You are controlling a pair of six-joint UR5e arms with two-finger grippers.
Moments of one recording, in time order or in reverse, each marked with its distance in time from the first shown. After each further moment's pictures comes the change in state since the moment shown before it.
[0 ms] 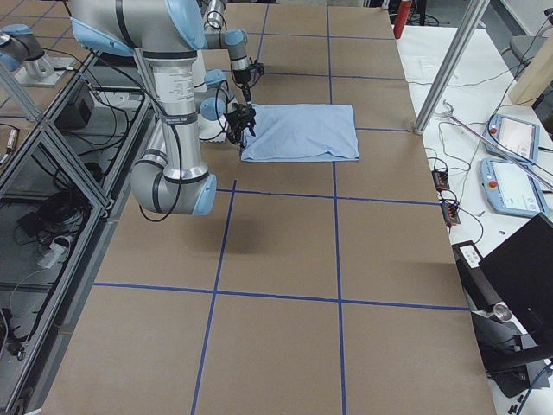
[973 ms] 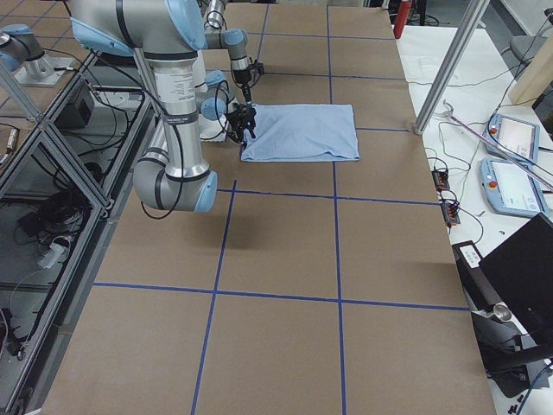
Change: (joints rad) left arm -0.001 0.000 -0.001 -0.001 0.000 0.000; right arm -0.001 0.038 -0.048 0.009 -0.031 0.026
